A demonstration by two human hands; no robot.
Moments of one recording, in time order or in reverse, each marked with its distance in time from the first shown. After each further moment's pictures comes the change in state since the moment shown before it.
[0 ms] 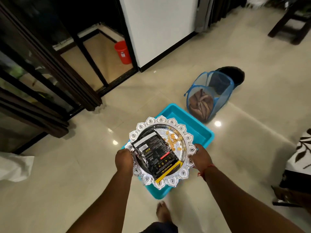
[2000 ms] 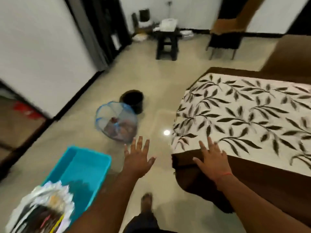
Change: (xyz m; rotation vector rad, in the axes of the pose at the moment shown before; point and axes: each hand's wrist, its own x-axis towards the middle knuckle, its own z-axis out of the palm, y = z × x) left_hand -0.372 -0.066 0.386 1.525 -0.471 1.538; right_hand -0.118 0.191 -0.530 -0.980 0.521 -0.015
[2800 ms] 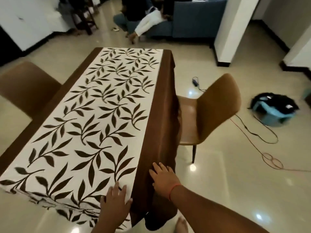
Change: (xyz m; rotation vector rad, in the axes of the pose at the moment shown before) left_hand 0.223 0.246 0.002 0.551 -0.287 1.331; right_hand -0.024 0.014 0.037 0.537 -0.069 1.141
